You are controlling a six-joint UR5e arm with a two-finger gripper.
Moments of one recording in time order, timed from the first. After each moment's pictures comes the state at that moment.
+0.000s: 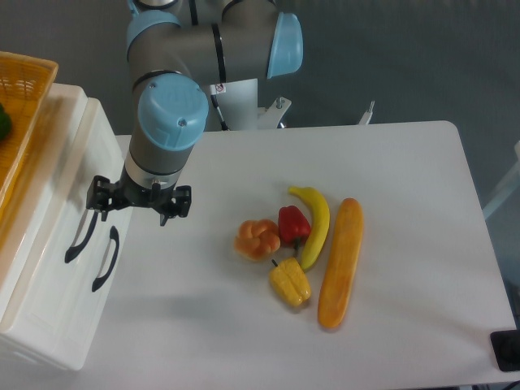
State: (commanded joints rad) arm 2.20 -1.87 -1.49 -1.40 1.18 0.12
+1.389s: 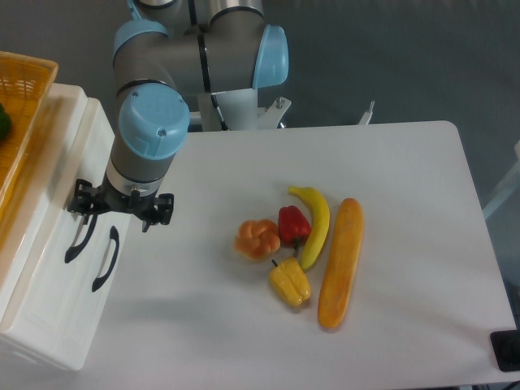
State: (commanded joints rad) arm 2.17 -1.88 -1.48 -1.40 1.18 0.13
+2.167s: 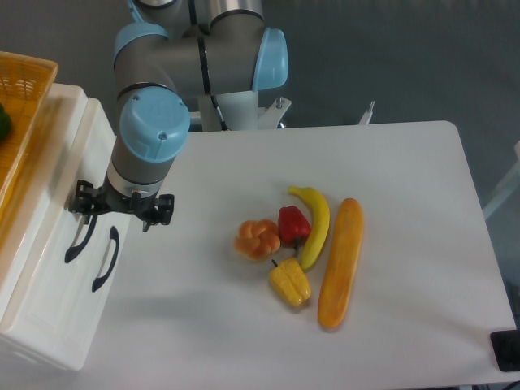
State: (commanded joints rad) arm 2.17 -1.88 -1.49 -1.39 1.18 0.13
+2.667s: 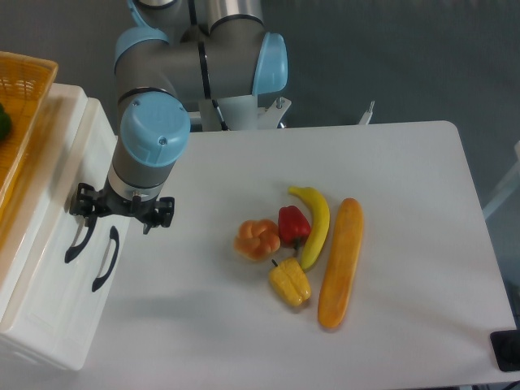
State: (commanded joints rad) arm 2.17 -1.89 -1.49 -1.39 1.18 0.13
